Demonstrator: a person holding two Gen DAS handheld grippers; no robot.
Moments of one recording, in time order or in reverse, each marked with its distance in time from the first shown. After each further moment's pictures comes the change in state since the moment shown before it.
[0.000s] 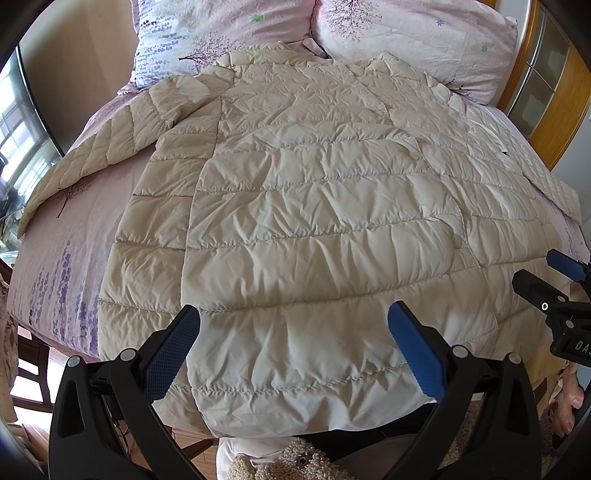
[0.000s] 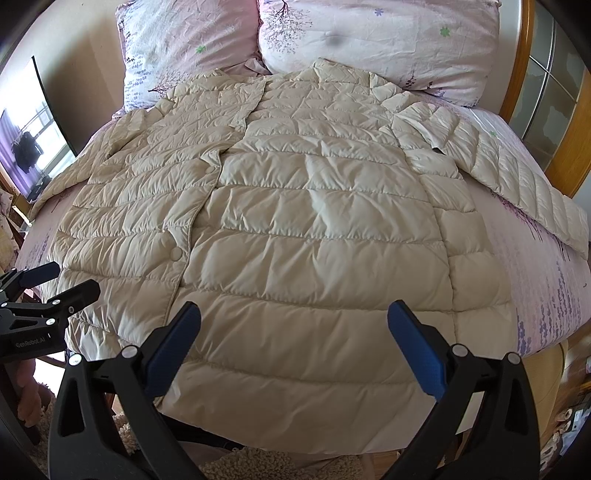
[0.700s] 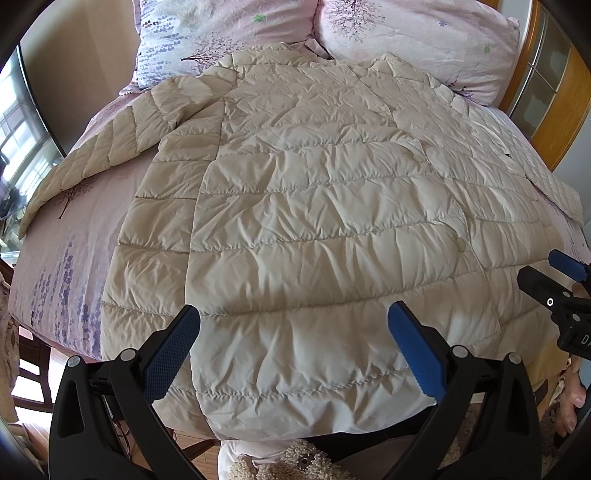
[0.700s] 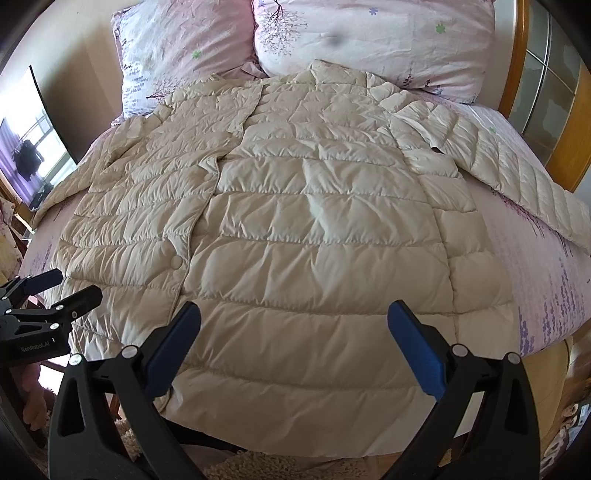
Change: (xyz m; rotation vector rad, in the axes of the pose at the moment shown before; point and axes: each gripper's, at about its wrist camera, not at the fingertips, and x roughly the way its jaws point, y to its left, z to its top) left arm 0.005 0.006 0.000 -0.002 0.001 0.005; right arm 0.000 -0.004 0.004 0.032 -0.004 0.017
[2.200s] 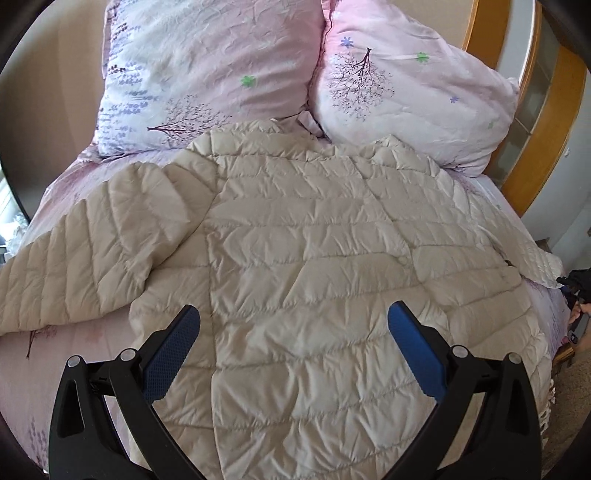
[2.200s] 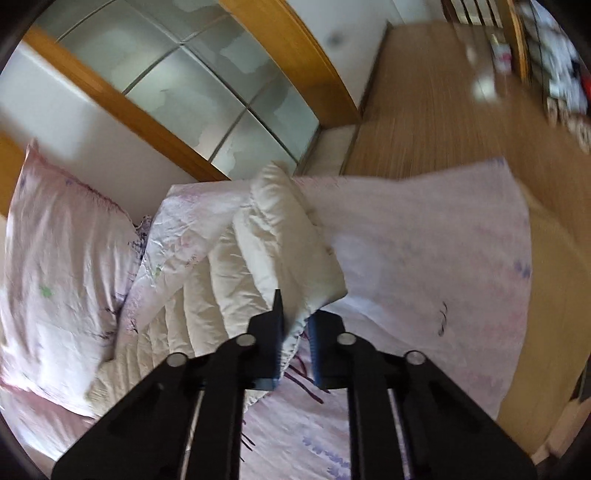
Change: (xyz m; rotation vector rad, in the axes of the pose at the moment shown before) left arm 0.036 0.043 0.139 0.006 -0.181 -0.173; right arm 0.003 -0.431 0.017 1.168 -0.348 -0.256
